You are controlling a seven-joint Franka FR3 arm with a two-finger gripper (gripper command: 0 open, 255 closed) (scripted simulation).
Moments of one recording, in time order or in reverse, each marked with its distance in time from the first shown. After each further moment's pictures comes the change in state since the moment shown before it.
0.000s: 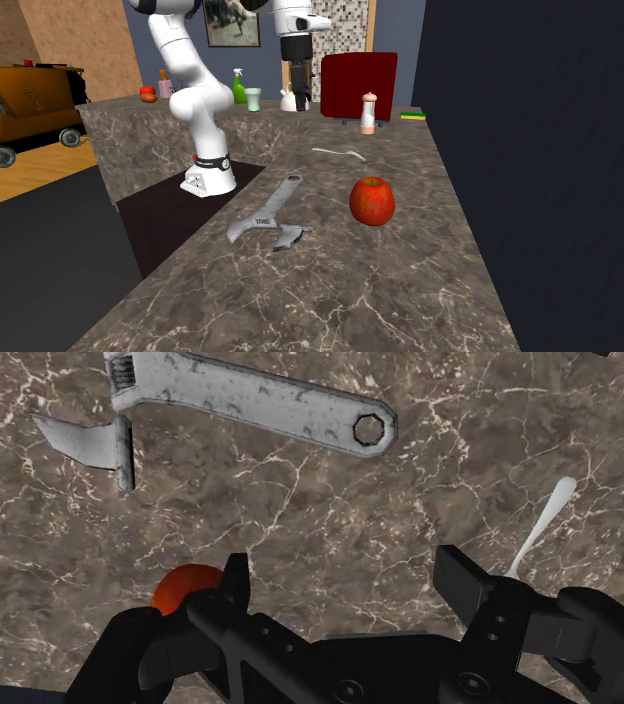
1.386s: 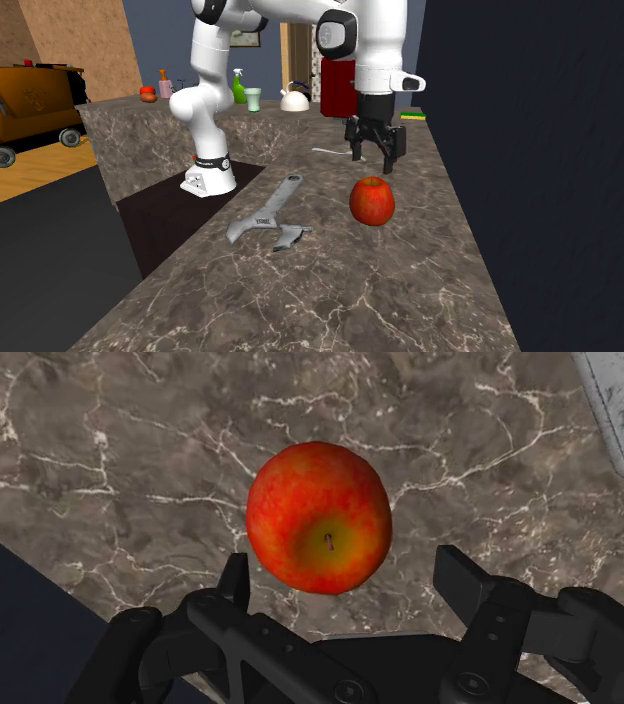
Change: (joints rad) arm 0.000 0.776 -0.100 0.610 0.230 0.080 -0.813
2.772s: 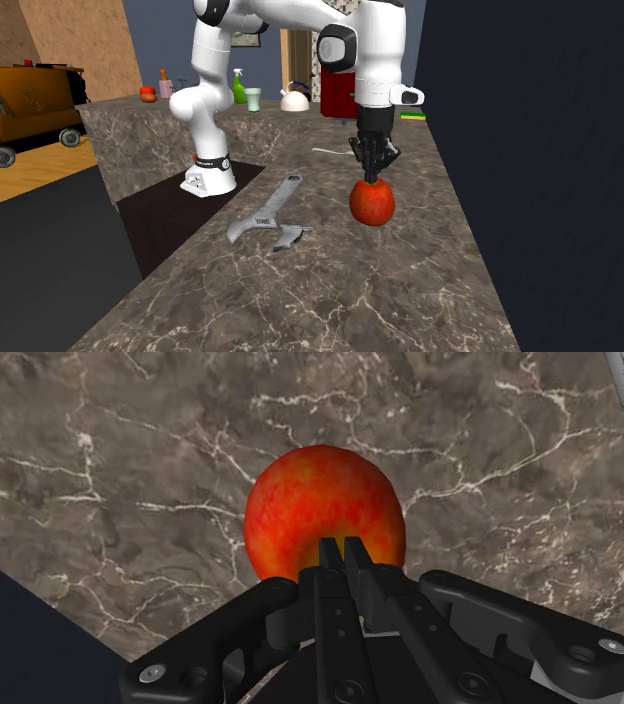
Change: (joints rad) arm -0.002 0.023 0.005 -0.030 0.011 0.054 -0.010
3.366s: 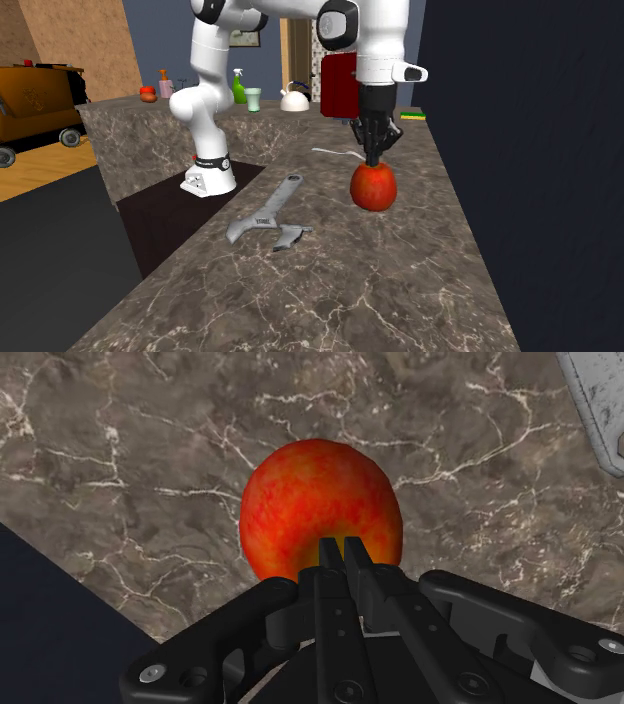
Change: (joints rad) arm 0.003 -0.031 -0.006 0.063 -0.017 -0.092 0.014
